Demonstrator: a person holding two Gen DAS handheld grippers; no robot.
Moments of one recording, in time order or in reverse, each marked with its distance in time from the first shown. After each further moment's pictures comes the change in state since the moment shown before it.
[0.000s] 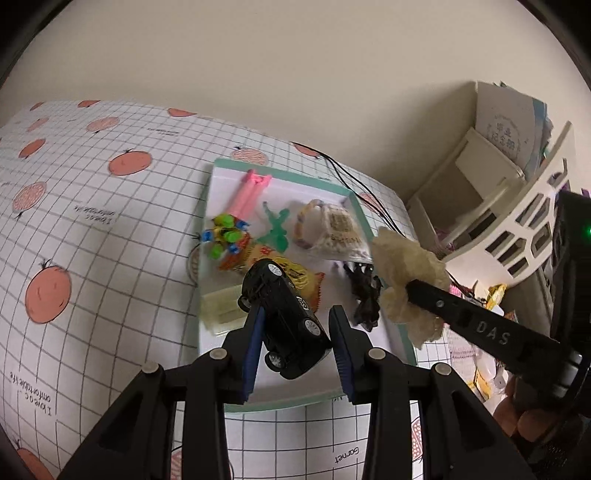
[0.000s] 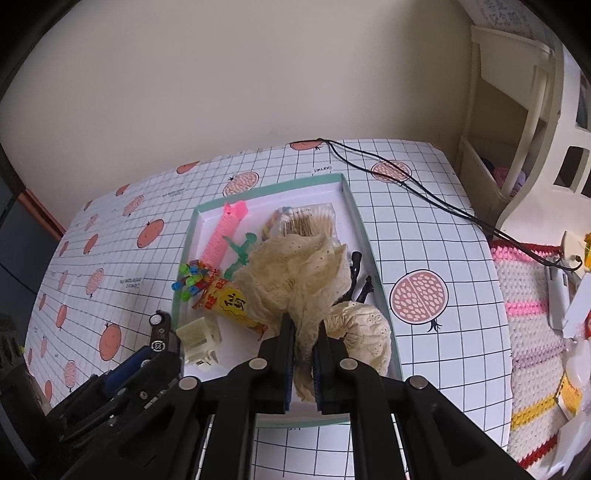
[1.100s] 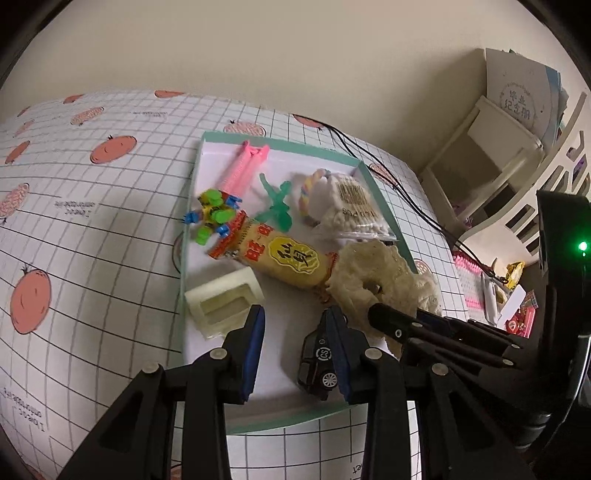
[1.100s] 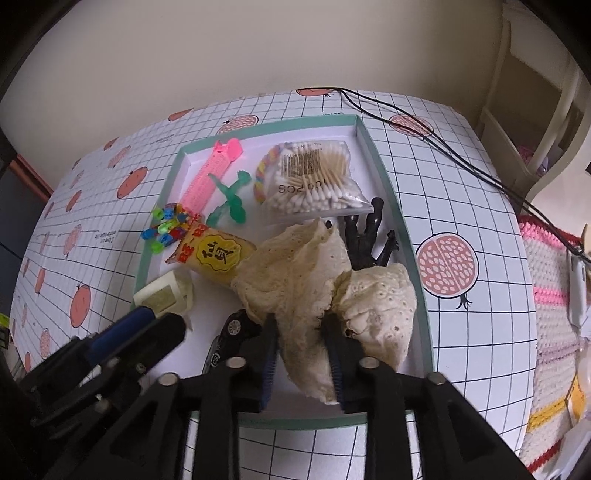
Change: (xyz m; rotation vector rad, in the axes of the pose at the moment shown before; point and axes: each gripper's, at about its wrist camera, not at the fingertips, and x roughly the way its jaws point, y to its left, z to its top) left arm 0.037 -0.001 -0.001 0.027 0.071 0.052; right arm 0.052 0.005 -0.021 -0.068 0.134 -0.022
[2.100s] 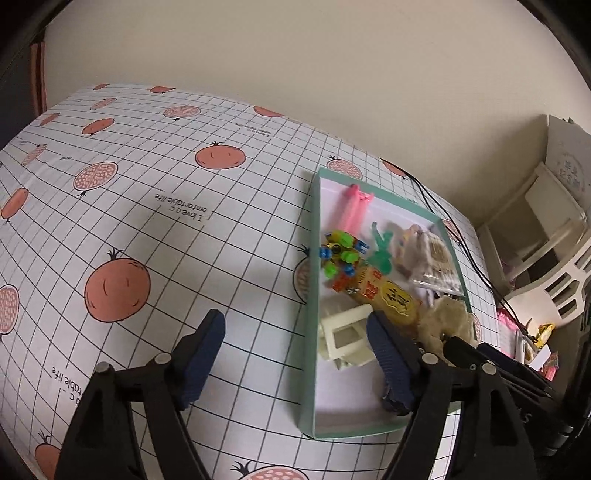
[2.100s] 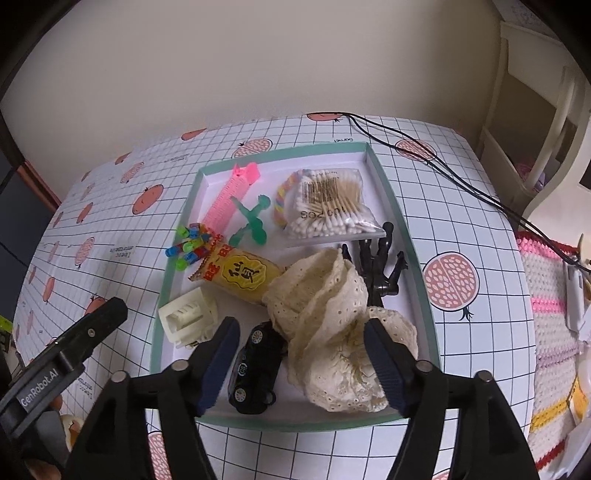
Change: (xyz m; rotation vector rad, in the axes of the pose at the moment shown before) left arm -0.034 0.072 0.003 -0.195 -0.104 0.178; right arm -0.017 0.016 0.000 0.003 -0.086 0.011
